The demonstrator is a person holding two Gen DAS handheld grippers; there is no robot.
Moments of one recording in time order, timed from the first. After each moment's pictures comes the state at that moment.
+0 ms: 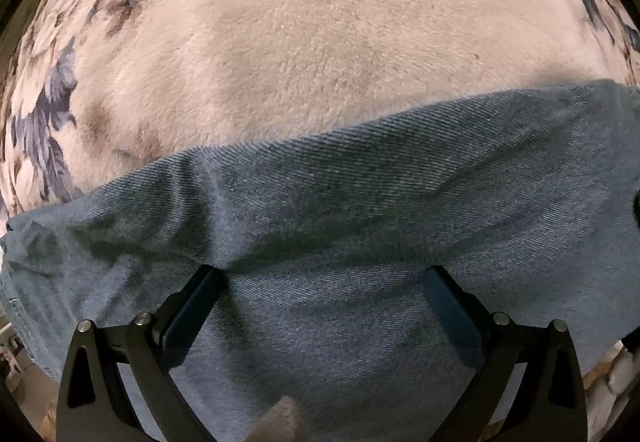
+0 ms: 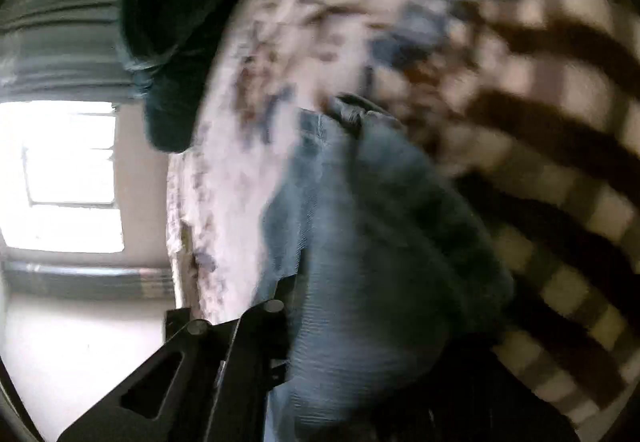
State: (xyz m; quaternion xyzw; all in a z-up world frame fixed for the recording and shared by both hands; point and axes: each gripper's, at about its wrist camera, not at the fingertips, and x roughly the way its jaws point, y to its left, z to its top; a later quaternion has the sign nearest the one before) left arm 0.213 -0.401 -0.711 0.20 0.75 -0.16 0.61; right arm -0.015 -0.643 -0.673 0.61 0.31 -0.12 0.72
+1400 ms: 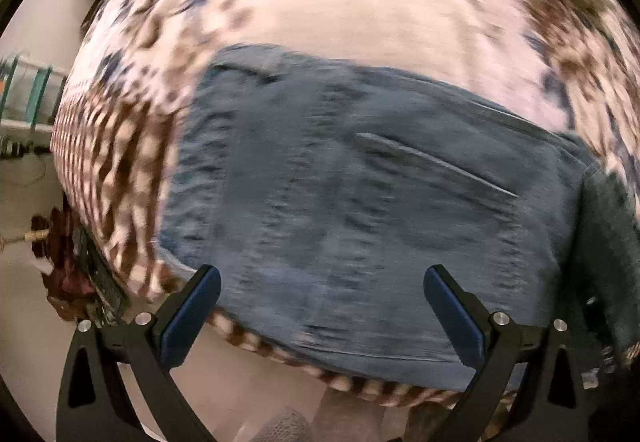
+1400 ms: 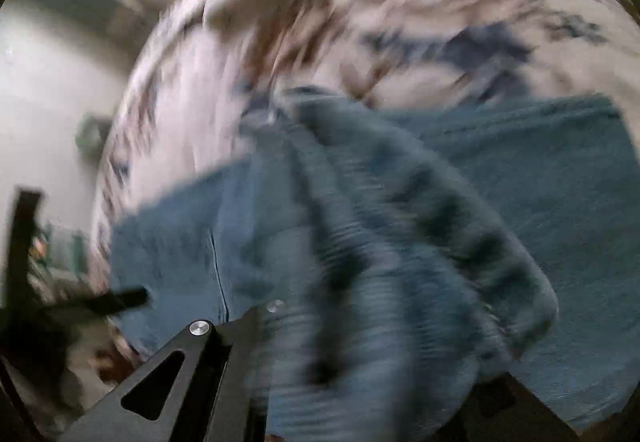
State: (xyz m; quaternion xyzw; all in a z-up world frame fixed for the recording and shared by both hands) left arm 0.308 0.145 -0.610 0.02 0.72 0.10 0.69; right arm 0.201 -0.143 -0.626 0.24 0.58 0.02 0.78
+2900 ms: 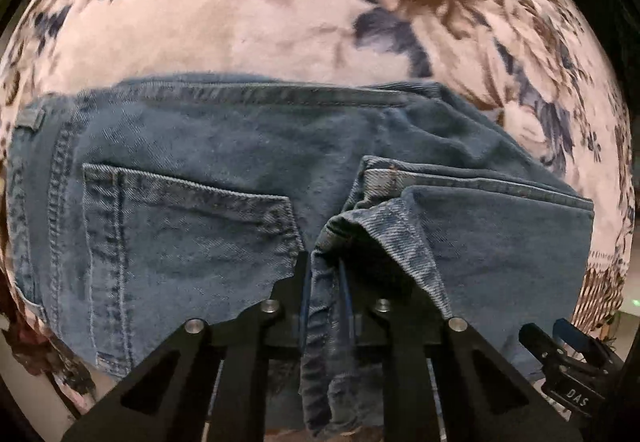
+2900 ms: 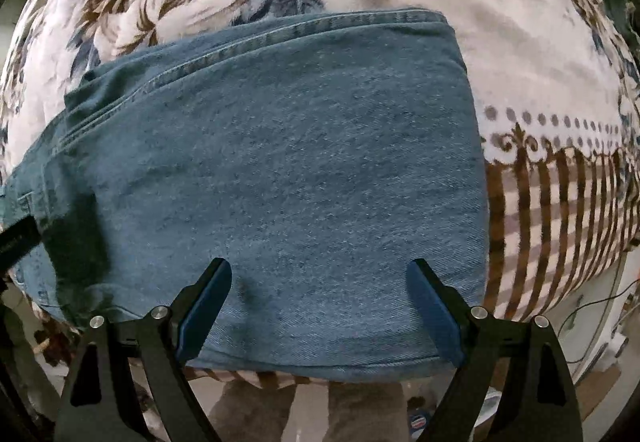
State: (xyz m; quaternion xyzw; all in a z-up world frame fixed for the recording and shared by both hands) left arm 0.300 0.012 -0.635 -0.02 0.72 -0.05 0.69; right arm 0.172 -0.261 -0.624 0.15 0.73 -0.11 0.65
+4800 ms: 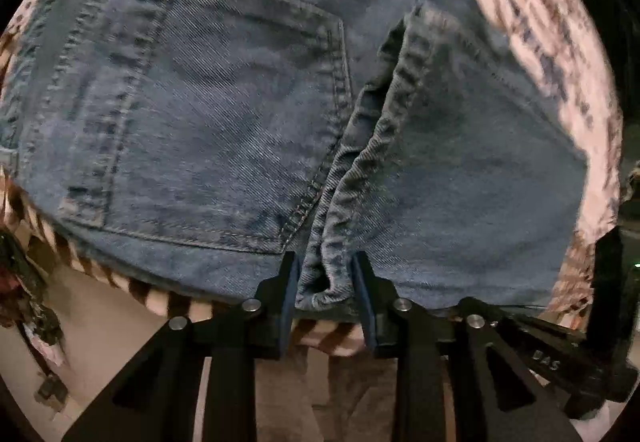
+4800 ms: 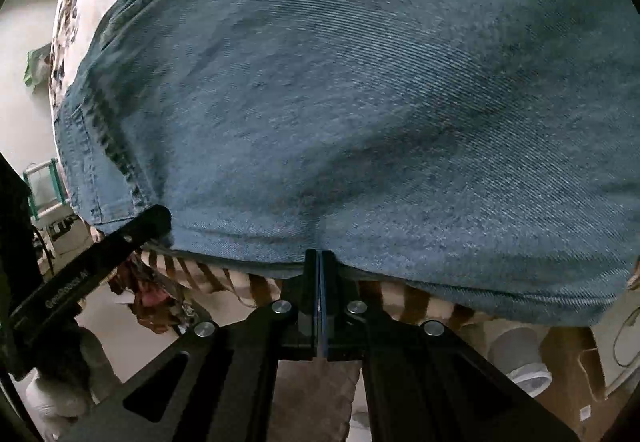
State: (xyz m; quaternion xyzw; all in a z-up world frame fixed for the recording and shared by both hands) left arm 0.219 0.025 -0.631 -0.10 0.76 -0.04 0.64; right arm 0.144 -0.268 -0.649 0.25 0.79 0.05 0.56
